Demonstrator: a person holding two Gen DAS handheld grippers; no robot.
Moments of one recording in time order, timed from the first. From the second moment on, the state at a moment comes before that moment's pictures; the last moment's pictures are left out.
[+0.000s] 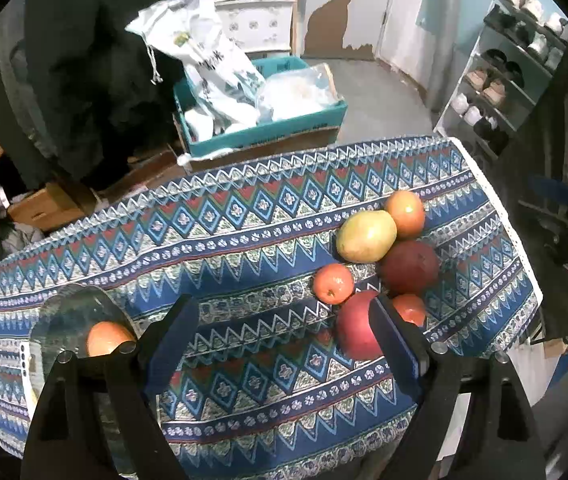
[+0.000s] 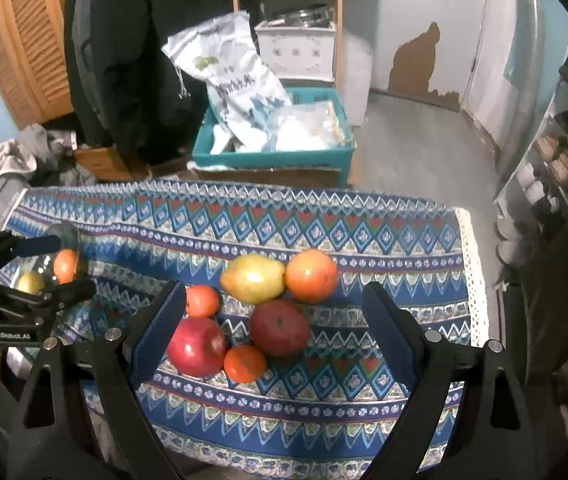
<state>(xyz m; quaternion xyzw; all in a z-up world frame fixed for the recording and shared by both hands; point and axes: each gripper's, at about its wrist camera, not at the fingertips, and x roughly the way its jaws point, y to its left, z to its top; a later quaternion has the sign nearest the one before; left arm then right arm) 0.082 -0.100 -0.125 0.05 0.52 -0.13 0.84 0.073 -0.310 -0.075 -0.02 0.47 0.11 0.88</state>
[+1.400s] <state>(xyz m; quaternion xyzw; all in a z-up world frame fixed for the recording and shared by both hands) 0.149 -0.139 -0.245 0.01 0.61 -0.16 0.78 0.123 -0.315 -0.244 0.03 0.62 0.11 0.77</state>
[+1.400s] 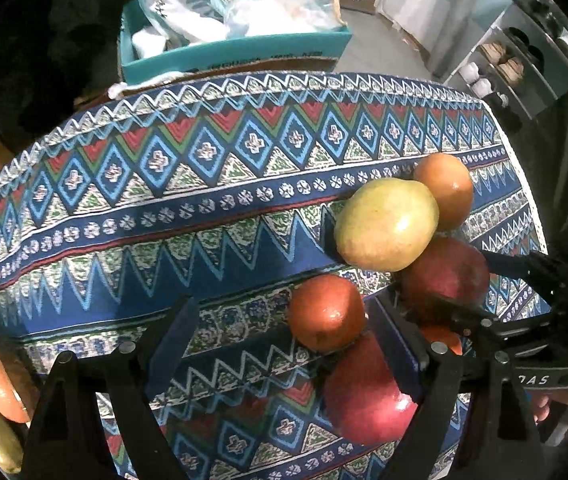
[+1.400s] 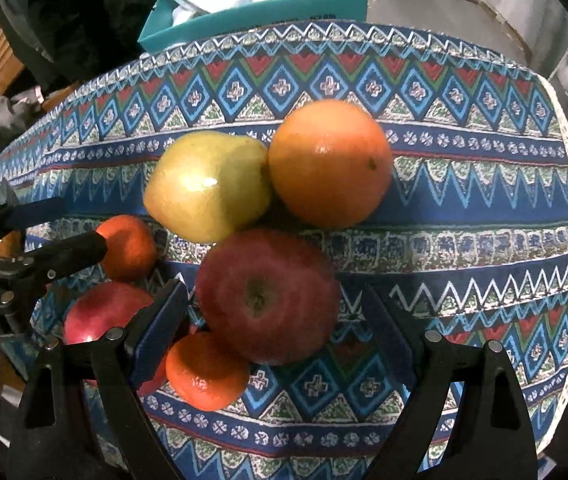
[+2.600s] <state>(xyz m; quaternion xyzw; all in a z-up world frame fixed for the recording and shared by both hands) 0.147 -0.182 -0.266 0.05 0.61 -0.20 0.77 0.123 -0.338 -0.220 0.02 0.58 0.09 0.81</state>
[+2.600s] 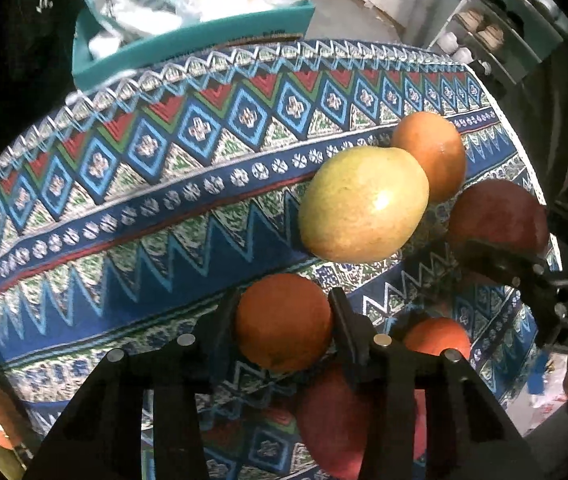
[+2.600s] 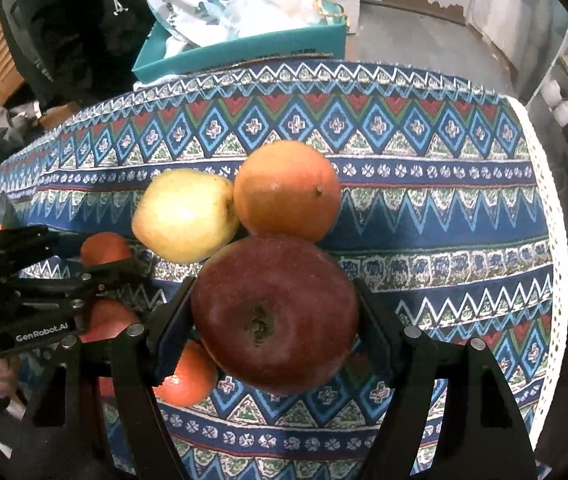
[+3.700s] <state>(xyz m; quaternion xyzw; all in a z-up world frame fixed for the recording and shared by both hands) 0.090 -0.142 -0.120 0.06 0.44 -0.21 0.87 0.092 -0.301 -0.088 -0.03 0.45 0.12 0.89</state>
